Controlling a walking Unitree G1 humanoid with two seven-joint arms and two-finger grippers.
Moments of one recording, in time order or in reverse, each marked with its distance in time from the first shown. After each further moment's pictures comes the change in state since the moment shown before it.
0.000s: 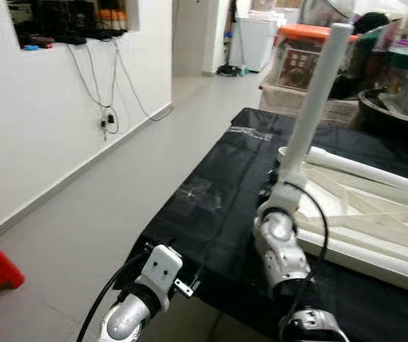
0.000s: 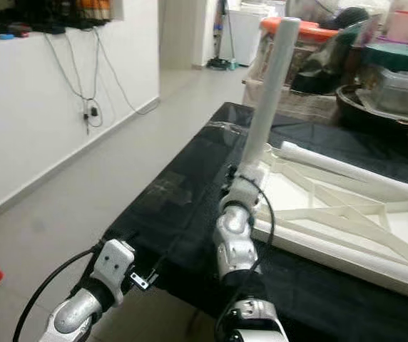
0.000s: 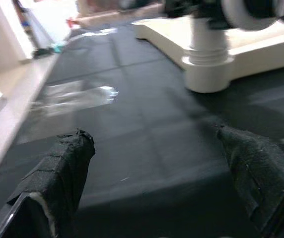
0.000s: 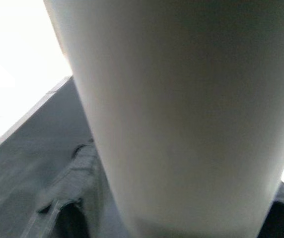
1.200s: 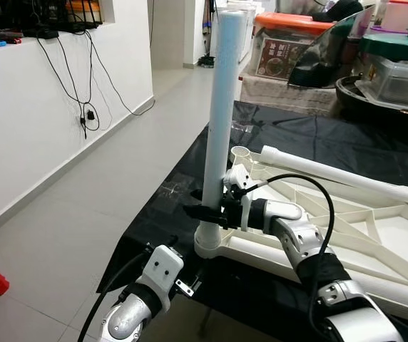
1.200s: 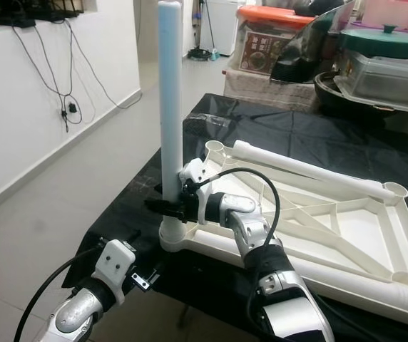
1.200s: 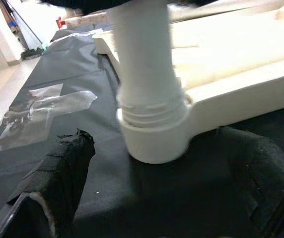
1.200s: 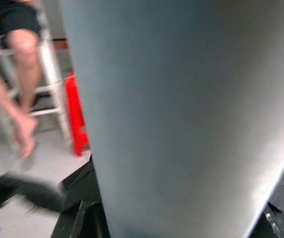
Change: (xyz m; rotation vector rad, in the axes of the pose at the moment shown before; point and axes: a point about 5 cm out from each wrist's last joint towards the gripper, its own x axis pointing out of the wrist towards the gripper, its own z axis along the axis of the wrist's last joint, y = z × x) left arm 0.000 0.000 -0.001 0.000 0.002 -0.006; right arm -0.007 0.034 0.026 -0.294 0.107 1.235
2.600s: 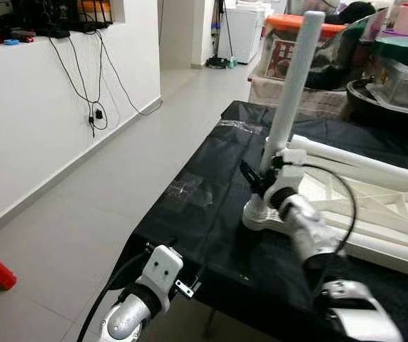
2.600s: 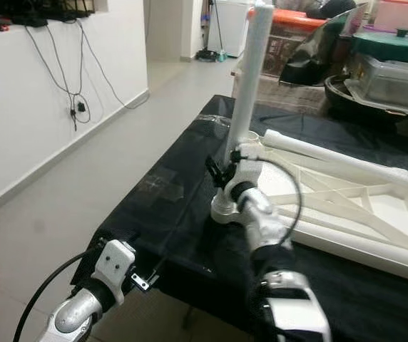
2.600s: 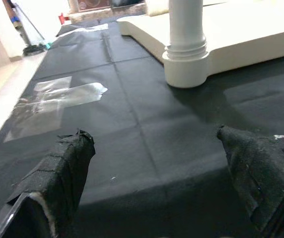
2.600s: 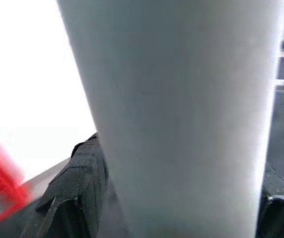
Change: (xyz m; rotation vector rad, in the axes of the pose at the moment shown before) left arm 0.000 0.000 0.000 -0.005 0.005 -0.005; right arm -0.050 -0.045 0.006 0.179 -0.162 -0.489
